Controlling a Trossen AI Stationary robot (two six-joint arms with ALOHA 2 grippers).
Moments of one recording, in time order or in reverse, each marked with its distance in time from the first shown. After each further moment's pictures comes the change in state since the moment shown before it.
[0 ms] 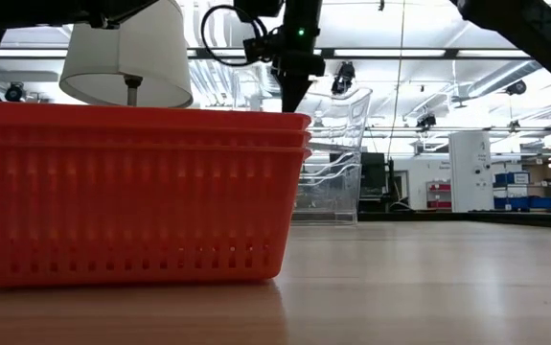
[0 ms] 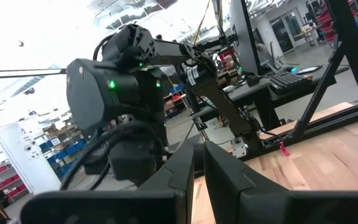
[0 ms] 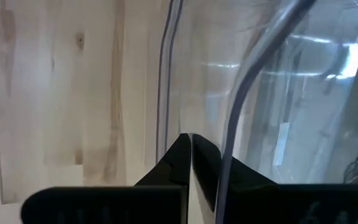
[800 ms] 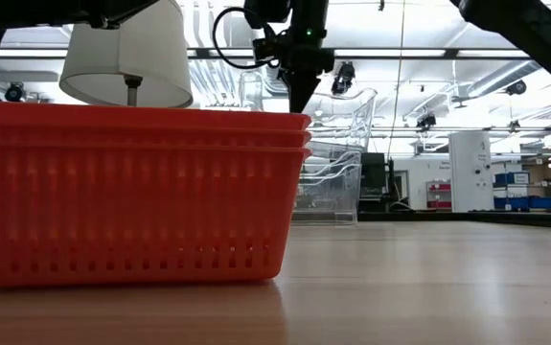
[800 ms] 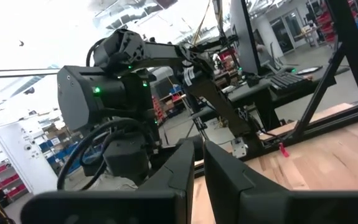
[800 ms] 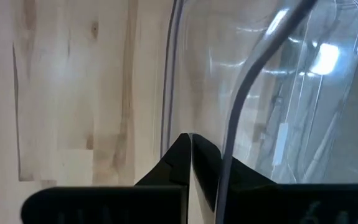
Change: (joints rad) left arm 0.000 0.000 0.000 0.000 0.000 -0.003; right arm -0.055 -0.019 0.000 -0.040 -0.109 -0.054
